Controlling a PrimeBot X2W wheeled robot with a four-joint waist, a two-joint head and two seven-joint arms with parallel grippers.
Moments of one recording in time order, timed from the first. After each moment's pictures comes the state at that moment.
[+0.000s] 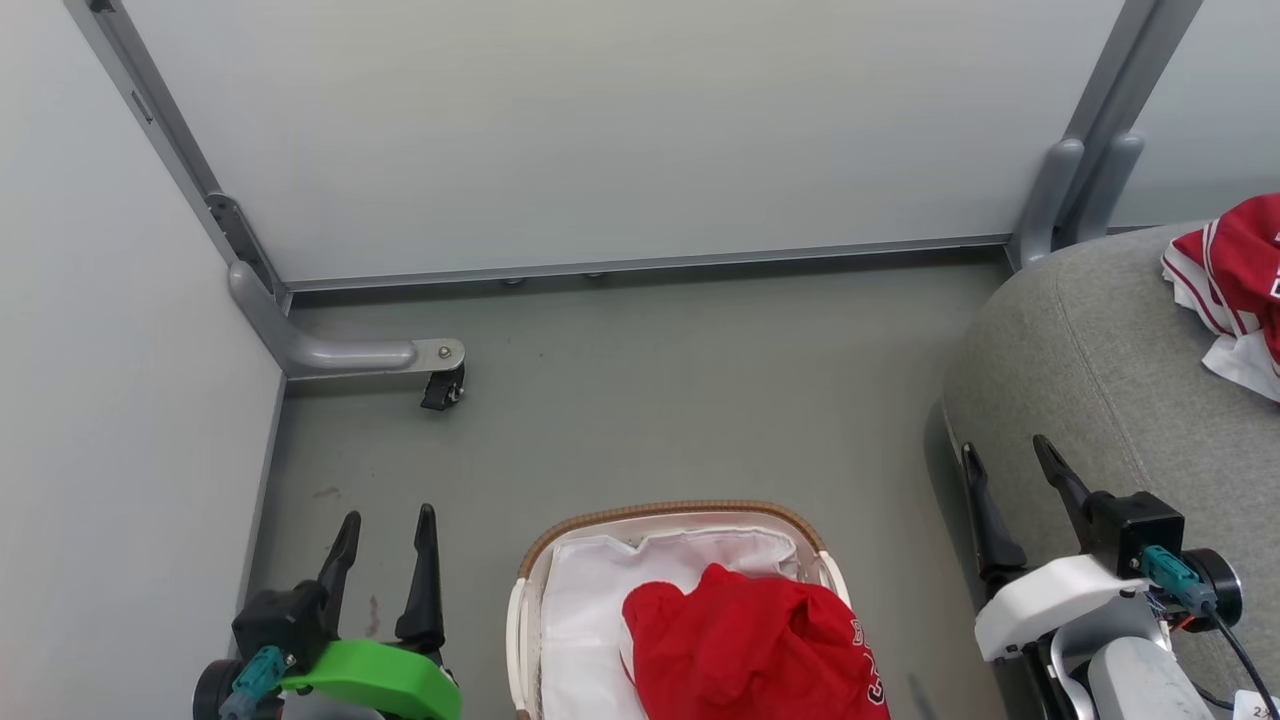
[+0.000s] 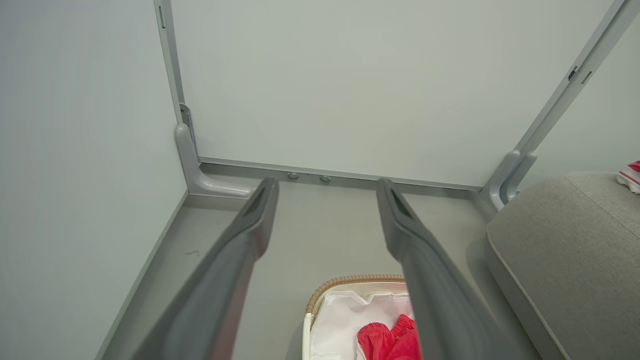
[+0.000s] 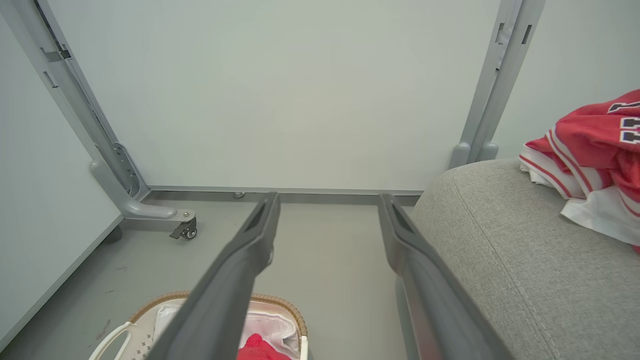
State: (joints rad) left arm -0.05 0.05 -0.13 0.36 -0.31 -0.12 -0.26; right arm -0.15 -0.05 -0.04 0.36 0.10 0.13 -0.26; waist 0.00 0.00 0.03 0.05
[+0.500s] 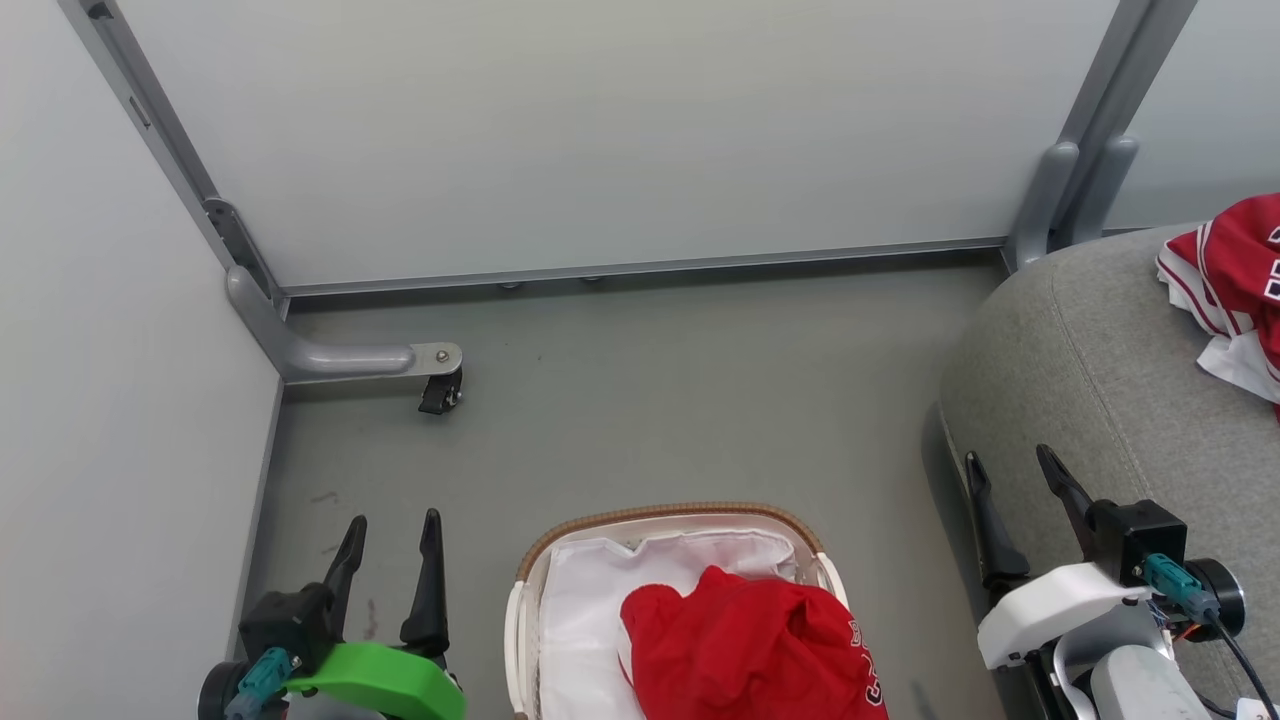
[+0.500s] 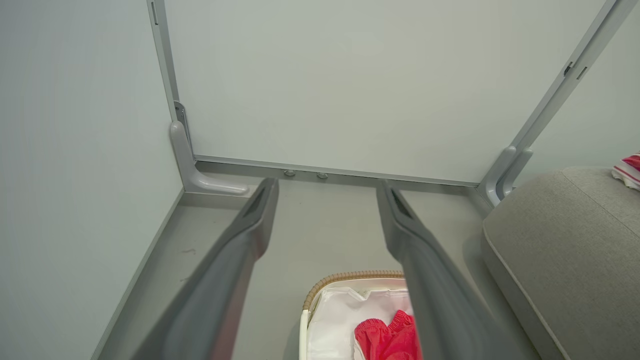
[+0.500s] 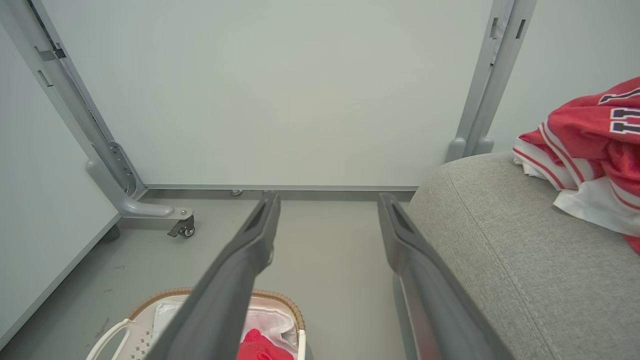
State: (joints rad) left arm -0.05 0.05 -0.14 0.37 -0.31 -0.12 -0.26; right arm -0.14 -0.05 -0.04 0.36 0.11 0.13 -0.26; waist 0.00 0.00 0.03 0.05
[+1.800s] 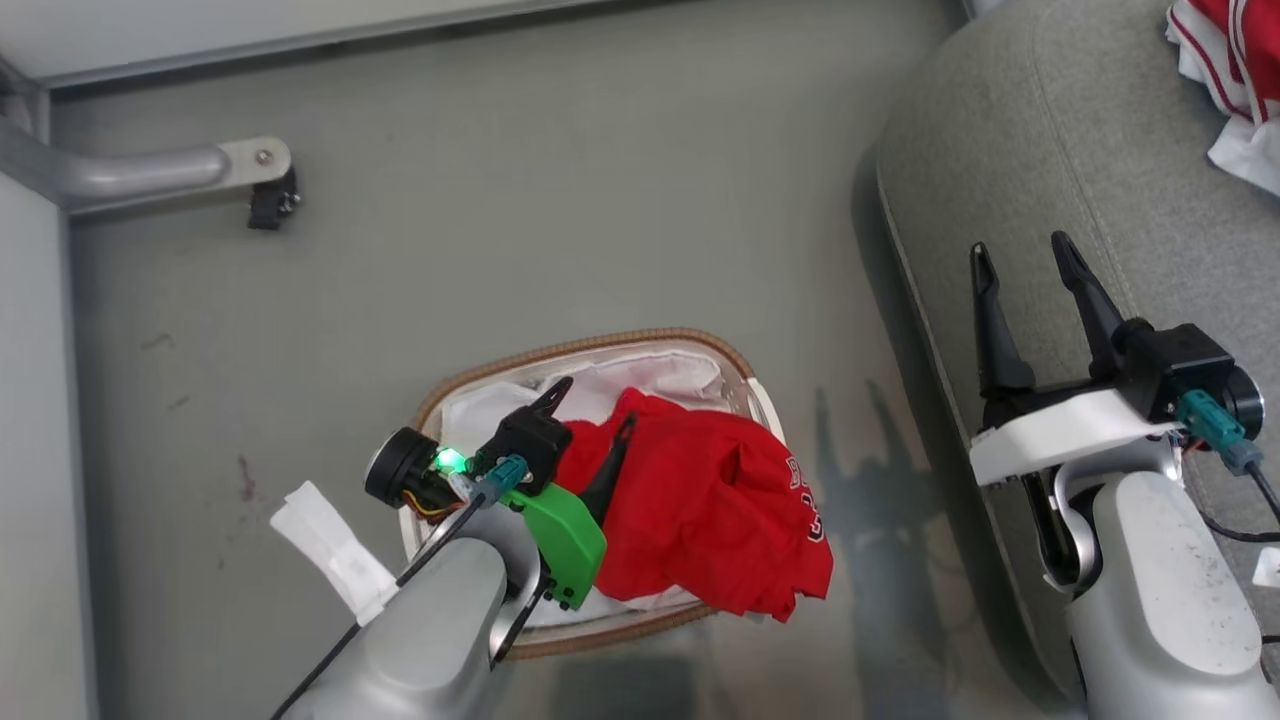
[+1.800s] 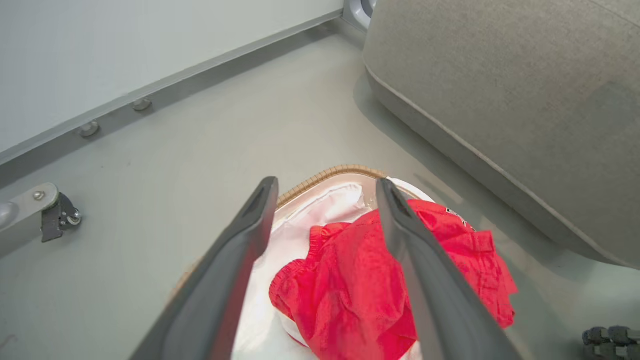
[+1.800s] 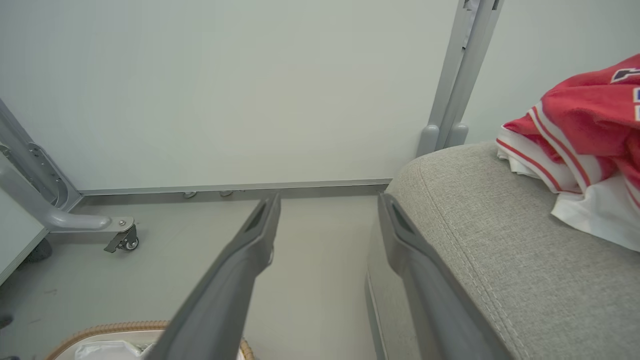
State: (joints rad) left arm -0.57 0.05 -0.68 0.81 -0.29 -0.13 -0.26; right arm -0.37 -0.05 -0.04 0.26 0.11 0.13 -0.26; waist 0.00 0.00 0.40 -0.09
